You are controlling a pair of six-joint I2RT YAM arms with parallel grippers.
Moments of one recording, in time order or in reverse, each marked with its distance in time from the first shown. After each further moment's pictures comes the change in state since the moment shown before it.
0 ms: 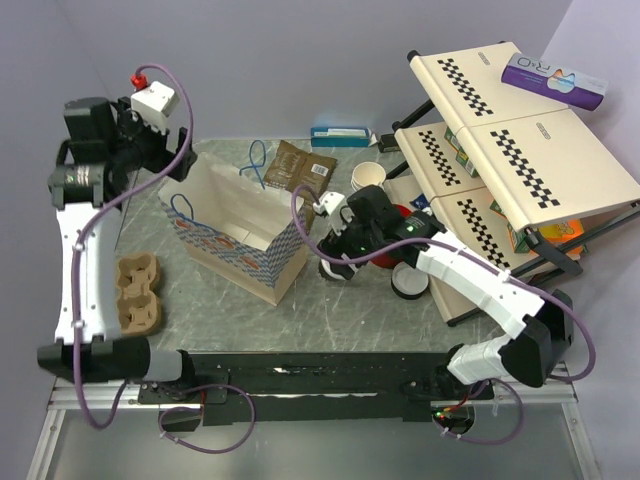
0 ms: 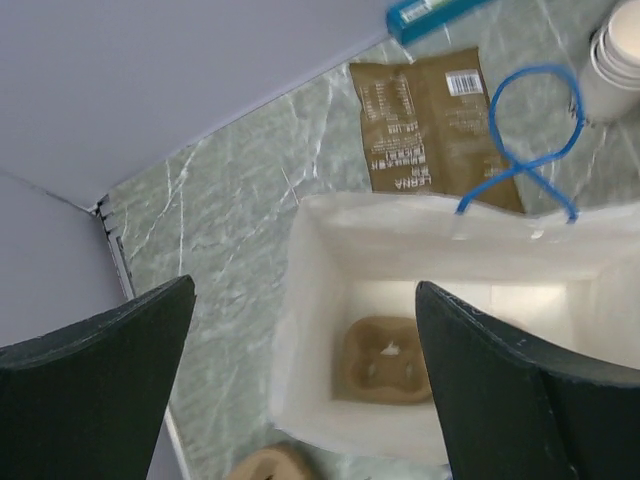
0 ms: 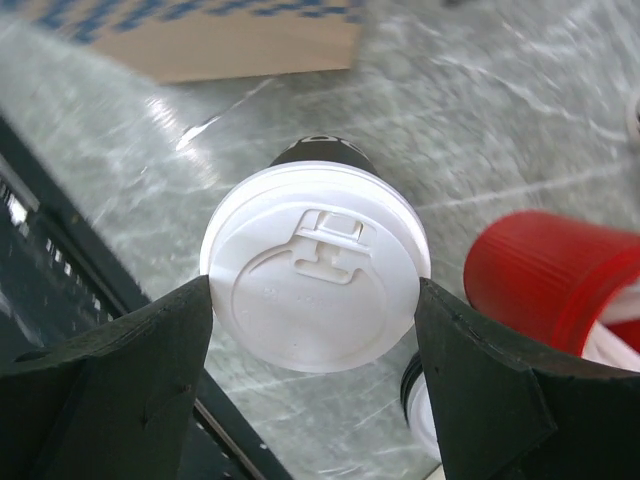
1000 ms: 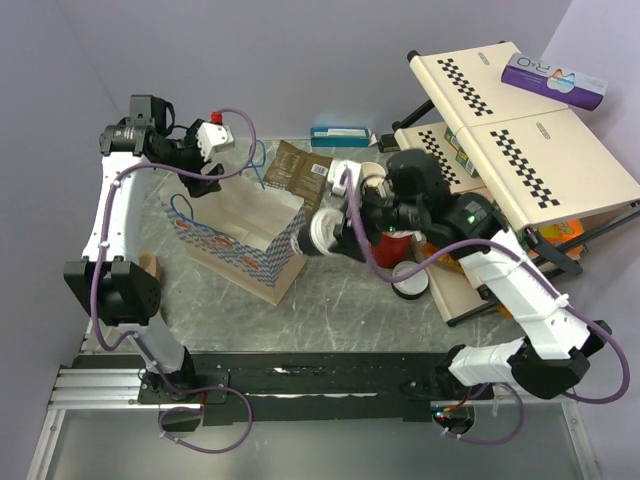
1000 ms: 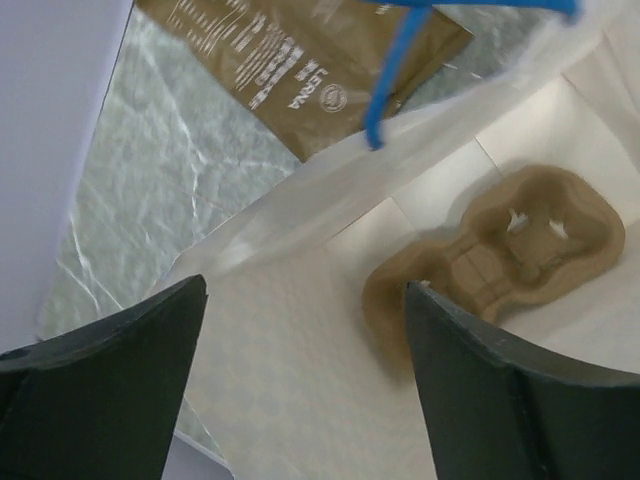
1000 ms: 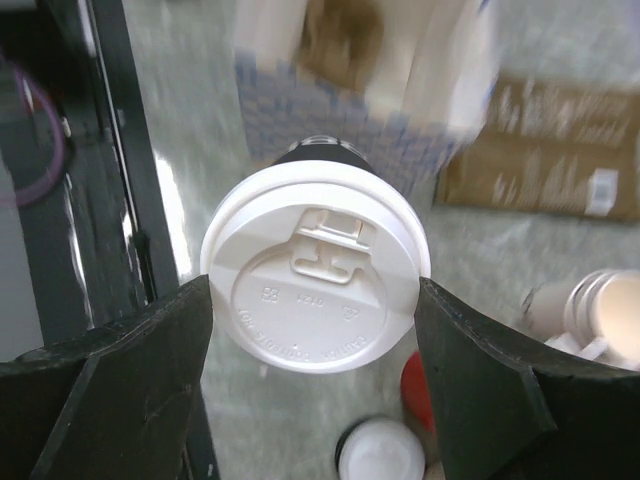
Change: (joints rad) left arm -0.067 0.408 0.239 -0.425 0.237 0.779; right arm -0.007 -0.105 0.317 -0.164 -0.282 -0.254
